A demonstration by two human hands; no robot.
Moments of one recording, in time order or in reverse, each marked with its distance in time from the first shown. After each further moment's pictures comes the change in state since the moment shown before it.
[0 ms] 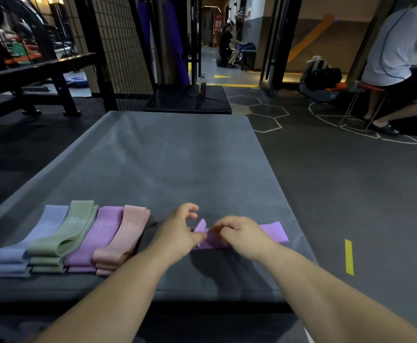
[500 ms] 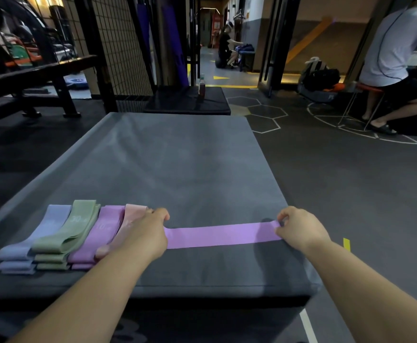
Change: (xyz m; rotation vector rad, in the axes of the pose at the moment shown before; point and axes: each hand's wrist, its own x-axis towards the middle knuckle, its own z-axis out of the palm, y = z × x) left_hand -0.009 -0.027 -0.048 0.610 0.026 -0.106; right_hand -0.013 0.071 -0.075 -0.470 0.348 0.342
